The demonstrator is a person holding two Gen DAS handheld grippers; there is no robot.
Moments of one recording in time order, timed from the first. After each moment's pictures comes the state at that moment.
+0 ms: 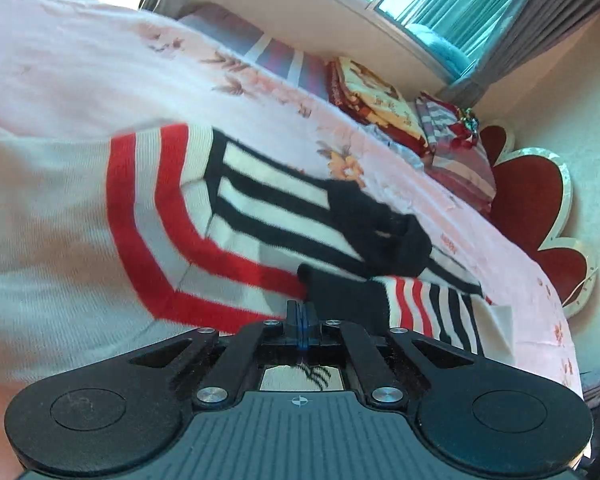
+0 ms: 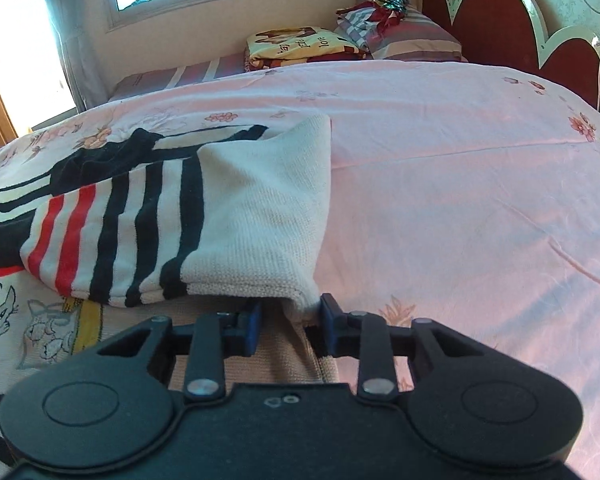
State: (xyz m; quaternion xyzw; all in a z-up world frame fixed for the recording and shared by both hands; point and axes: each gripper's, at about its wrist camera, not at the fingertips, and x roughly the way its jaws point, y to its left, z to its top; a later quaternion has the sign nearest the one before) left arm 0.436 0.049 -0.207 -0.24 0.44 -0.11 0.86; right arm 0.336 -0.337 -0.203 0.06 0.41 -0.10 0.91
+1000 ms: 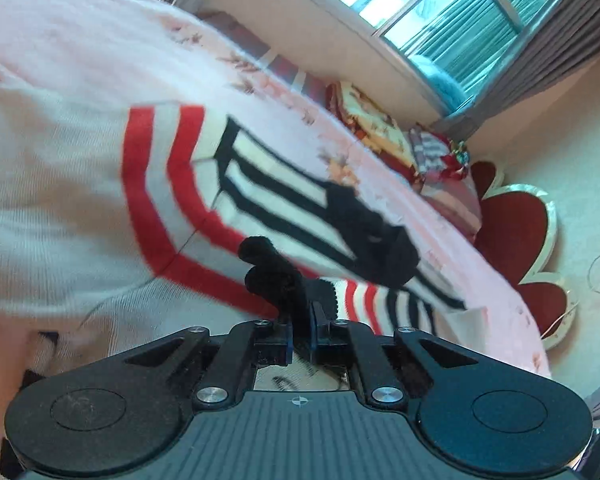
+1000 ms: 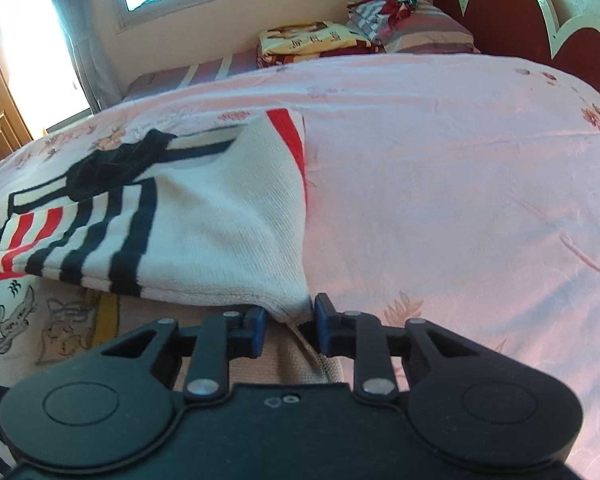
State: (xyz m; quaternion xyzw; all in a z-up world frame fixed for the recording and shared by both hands) left arm 0.411 0.041 -0.232 -0.29 0.40 -0.10 0.86; right arm 0.332 -0.345 -0.202 0.09 0.42 -0.07 0.90
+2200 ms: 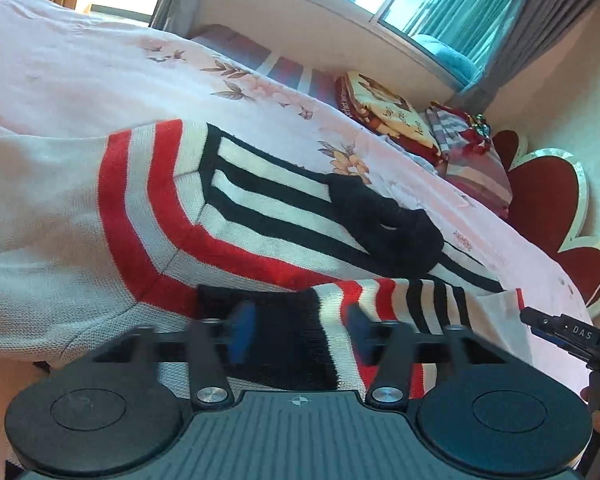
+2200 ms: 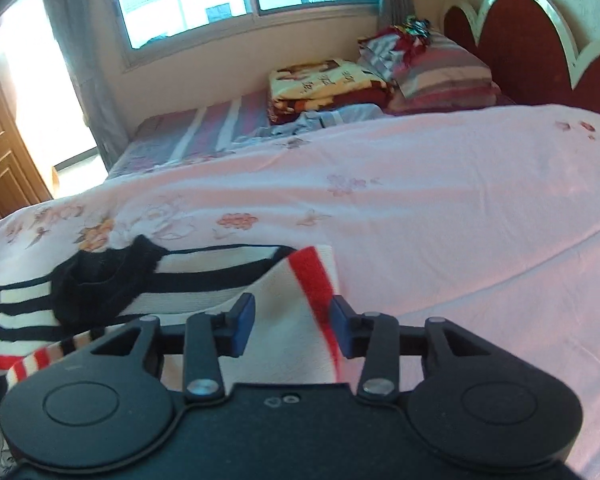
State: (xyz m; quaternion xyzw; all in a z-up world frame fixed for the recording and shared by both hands) left arm 0.419 0.014 -0.219 -0.21 0.39 -0.09 0.89; right arm 0.425 -0.348 -0.173 0.09 0.35 -0.04 0.93
